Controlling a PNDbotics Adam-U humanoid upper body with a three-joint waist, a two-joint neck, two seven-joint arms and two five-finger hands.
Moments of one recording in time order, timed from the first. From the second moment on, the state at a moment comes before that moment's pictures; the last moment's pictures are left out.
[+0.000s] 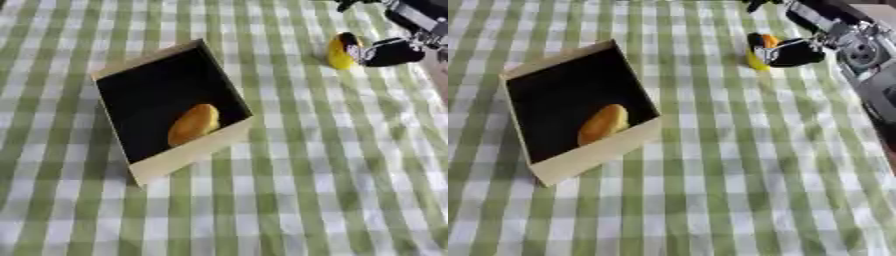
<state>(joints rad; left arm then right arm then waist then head) -0.43 0.39 -0.04 -1.98 0.10 -0.45 0.13 -0.56 -0.91 0.04 -1.59 0.39 -0.06 0.27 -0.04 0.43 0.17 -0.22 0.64</state>
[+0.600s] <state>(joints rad) -0.43 0.39 -0.05 -1.98 0.09 -0.44 0.12 -0.56 -0.92 0.02 -1.49 0.45 -0.06 0.24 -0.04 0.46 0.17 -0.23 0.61</state>
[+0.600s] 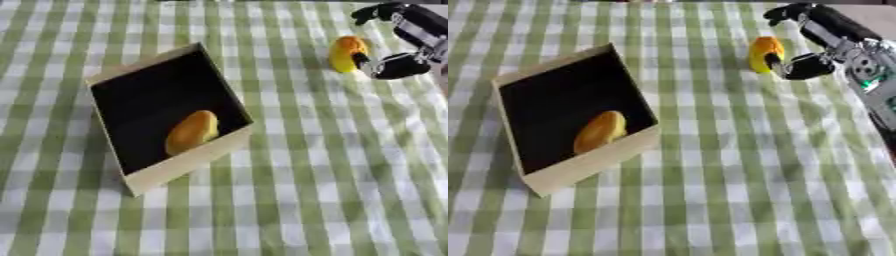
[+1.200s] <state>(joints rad) -0.43 0.38 -0.05 -1.98 0.09 -0.44 0.11 -0.58 -0.92 0.01 -1.44 0.49 -0.04 0.22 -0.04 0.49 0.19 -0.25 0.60</state>
